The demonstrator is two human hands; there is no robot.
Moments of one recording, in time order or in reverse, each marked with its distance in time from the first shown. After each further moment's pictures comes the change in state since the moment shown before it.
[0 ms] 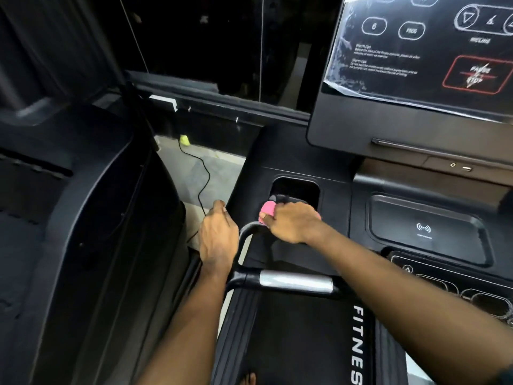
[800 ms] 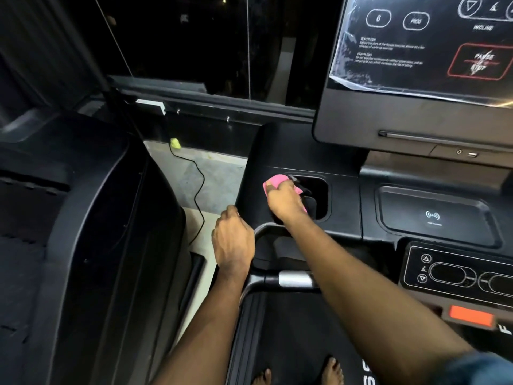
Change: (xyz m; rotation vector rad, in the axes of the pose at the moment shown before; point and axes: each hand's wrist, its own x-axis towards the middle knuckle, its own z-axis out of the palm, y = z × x) left_hand 0.008 -0.002 0.003 0.095 -0.040 0.087; right_hand 0.058 -0.037 0.004 0.829 0.196 0.453
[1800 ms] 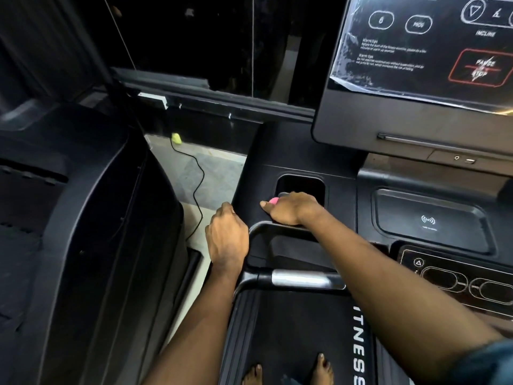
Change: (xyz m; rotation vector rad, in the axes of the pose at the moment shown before) left_hand 0.000 0.000 -0.001 0.008 -0.002 -0.027; right_hand -0.005 0.011 -0.033 -0.786 -0.270 -0.119
